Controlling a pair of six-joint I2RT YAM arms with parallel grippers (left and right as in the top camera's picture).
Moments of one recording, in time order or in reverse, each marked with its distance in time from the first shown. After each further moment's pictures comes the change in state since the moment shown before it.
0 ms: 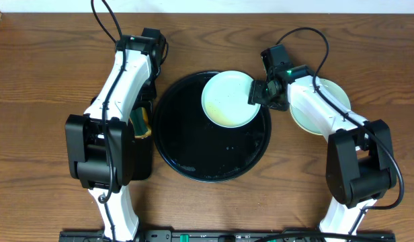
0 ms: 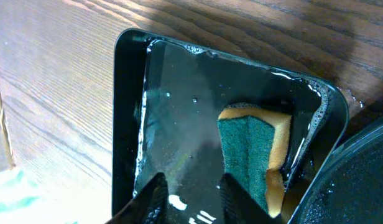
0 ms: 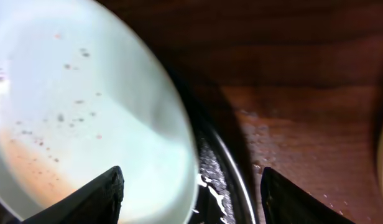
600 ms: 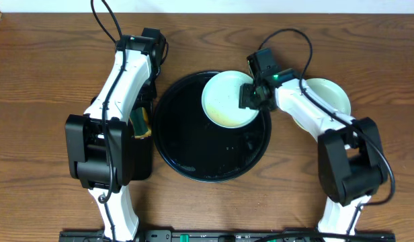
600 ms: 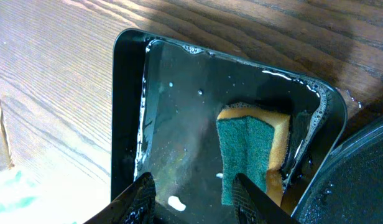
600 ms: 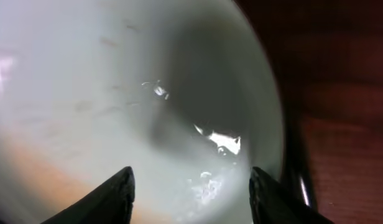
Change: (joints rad) left arm 0.000 0.000 0.000 0.001 0.002 -0.004; right arm 0.068 0.041 0.001 0.032 0.002 -0.006
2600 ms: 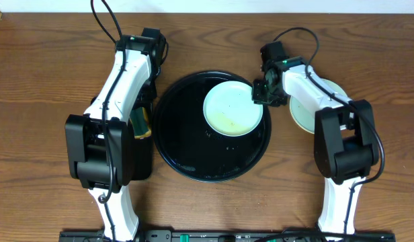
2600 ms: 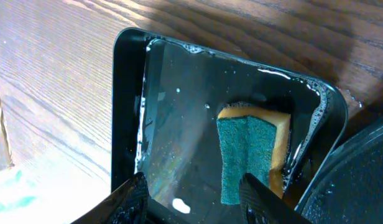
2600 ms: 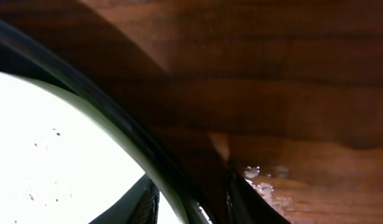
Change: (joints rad) left arm 0.000 0.000 0.000 -0.002 0.000 -0.001; right arm -0.108 0.161 0.157 -0.116 -0.037 -0.078
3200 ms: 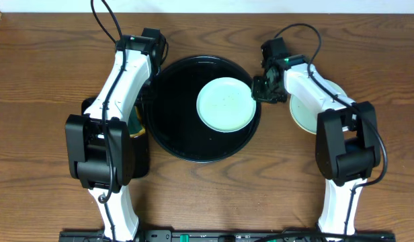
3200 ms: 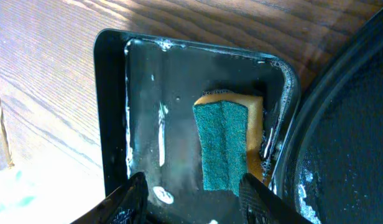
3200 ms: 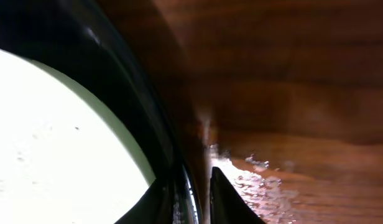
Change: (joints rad) left arm 0.000 0.000 0.000 -0.001 0.000 0.000; right arm 0.001 -0.013 0.012 -0.010 -0.020 0.010
